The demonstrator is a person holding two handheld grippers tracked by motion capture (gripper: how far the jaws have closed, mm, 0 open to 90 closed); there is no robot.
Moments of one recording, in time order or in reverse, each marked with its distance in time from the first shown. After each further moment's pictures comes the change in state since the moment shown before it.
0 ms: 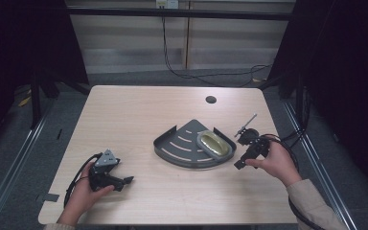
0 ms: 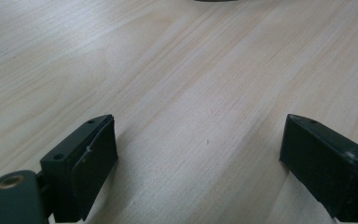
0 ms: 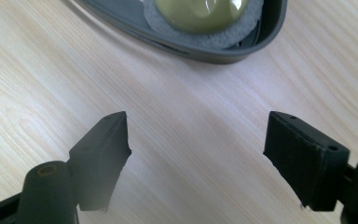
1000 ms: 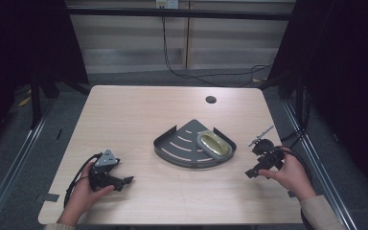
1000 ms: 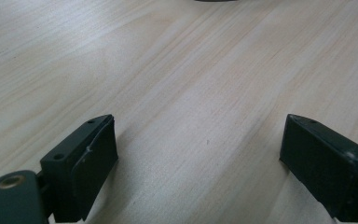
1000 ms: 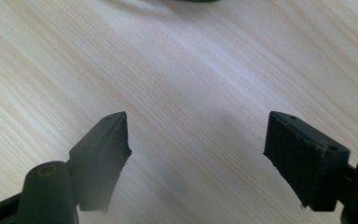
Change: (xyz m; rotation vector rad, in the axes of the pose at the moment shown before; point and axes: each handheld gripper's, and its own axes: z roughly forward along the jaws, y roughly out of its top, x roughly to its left) left arm 0.000 0.000 0.000 0.000 0.000 0.000; right arm -0.013 -0.050 0.011 -0.039 0.013 0.060
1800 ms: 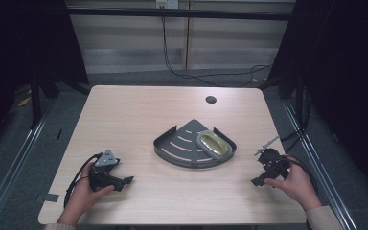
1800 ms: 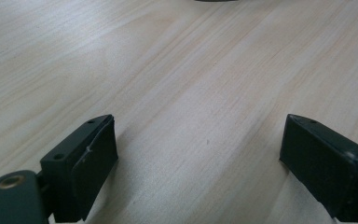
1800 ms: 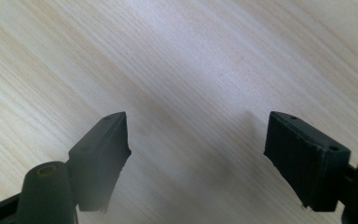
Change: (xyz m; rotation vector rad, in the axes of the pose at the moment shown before) left arm 0.000 0.000 0.000 0.000 0.001 -0.001; right arm -0.005 -0.030 0.016 0.017 -0.019 0.011
